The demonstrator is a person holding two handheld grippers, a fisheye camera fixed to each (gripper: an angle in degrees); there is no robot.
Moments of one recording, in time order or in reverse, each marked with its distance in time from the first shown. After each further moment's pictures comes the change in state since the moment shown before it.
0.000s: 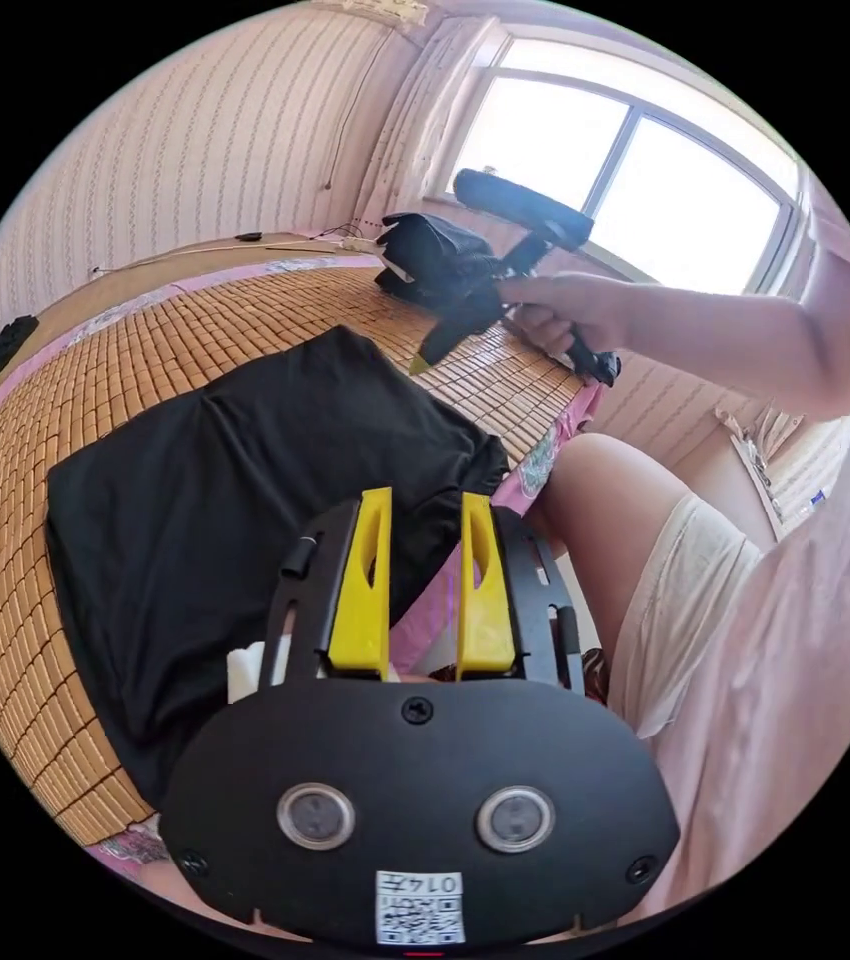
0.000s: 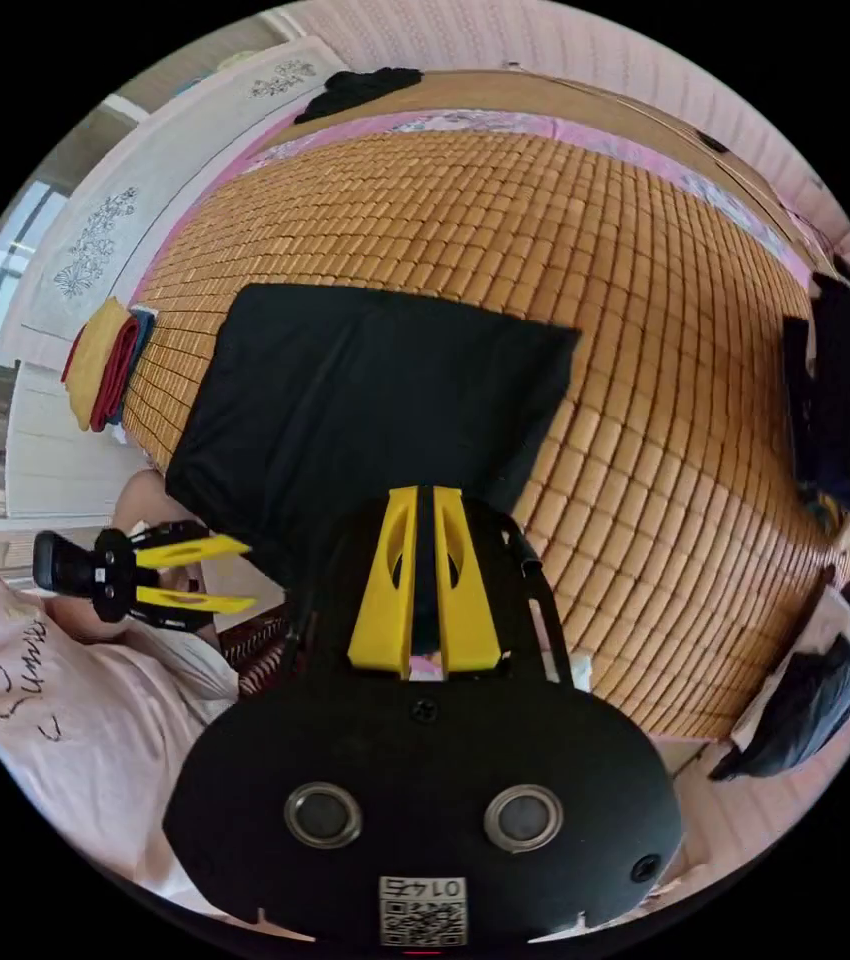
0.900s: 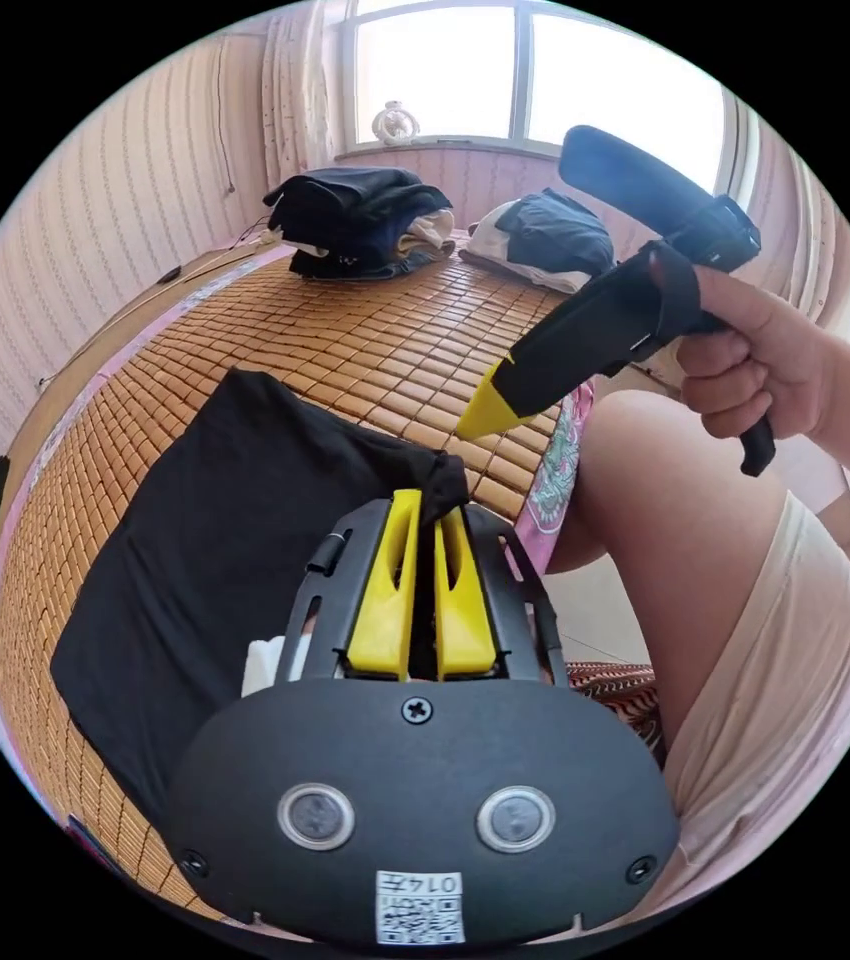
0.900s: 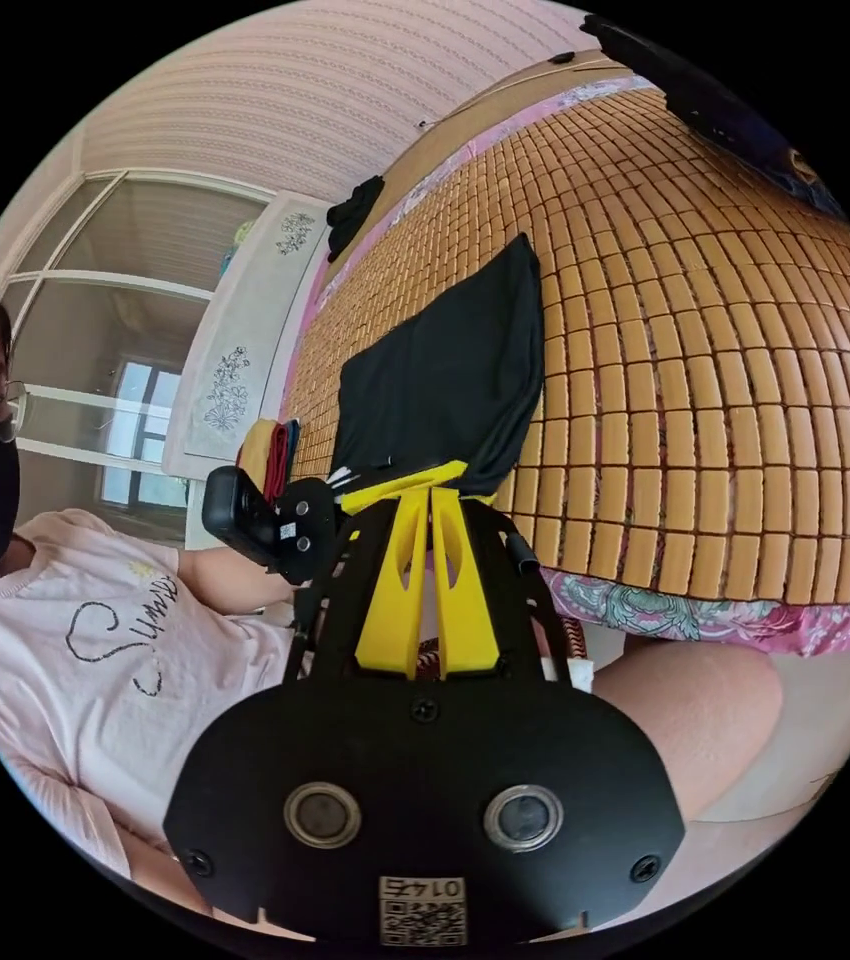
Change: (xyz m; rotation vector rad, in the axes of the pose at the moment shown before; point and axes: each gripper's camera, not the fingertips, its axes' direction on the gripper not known) left arm 0.060 -0.086 0.109 -0.146 -0.103 0.236; right arm 0.194 0.233 -0.039 0.310 -0.578 0.227
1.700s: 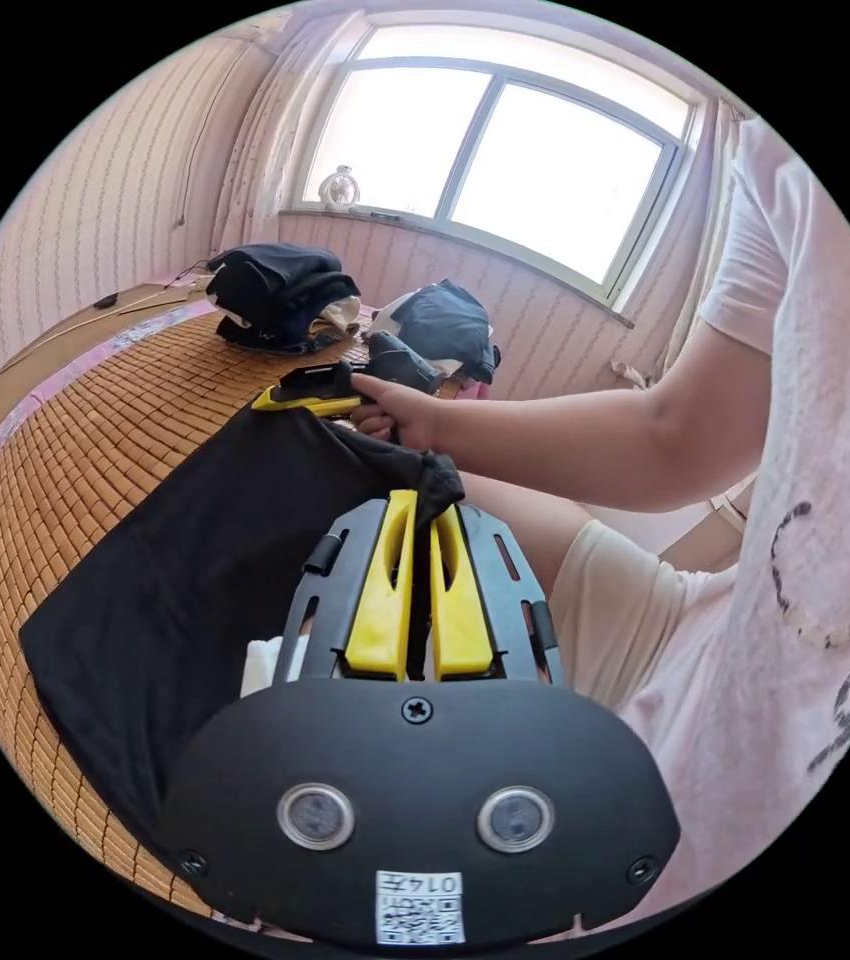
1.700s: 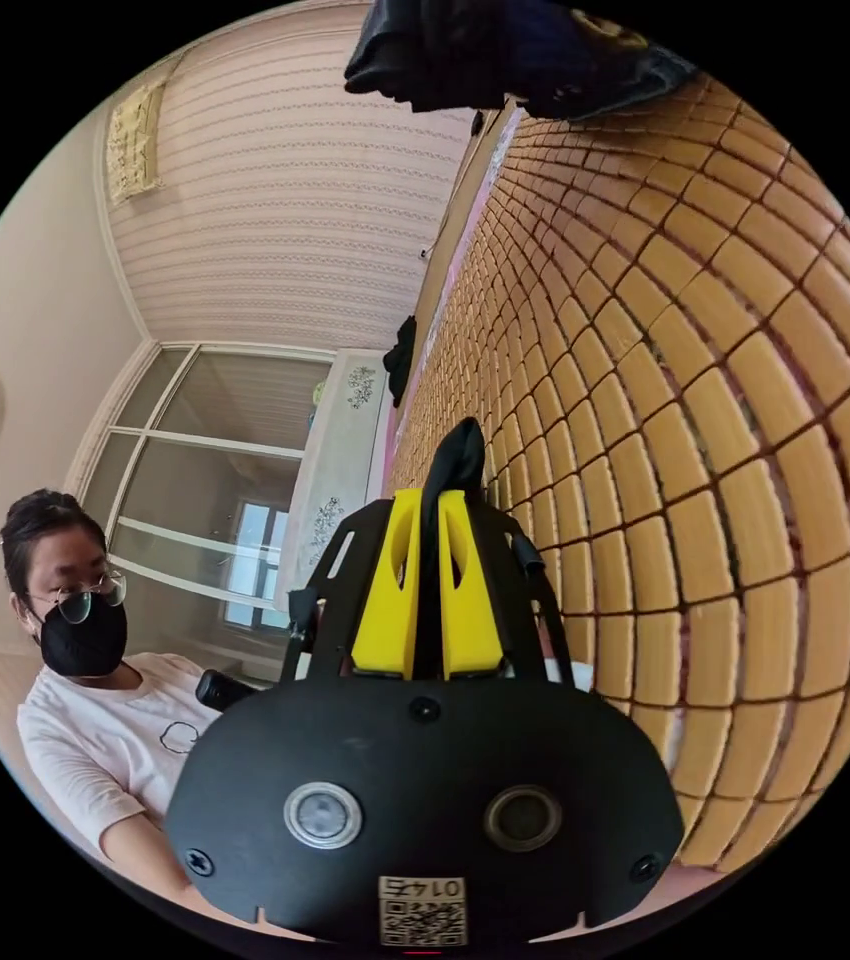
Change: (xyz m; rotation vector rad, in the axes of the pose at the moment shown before) left arm -0.020 0.010 -0.067 0.220 0.348 0.026; right arm 0.153 -0.010 -0.078 0.347 -0.395 0.175
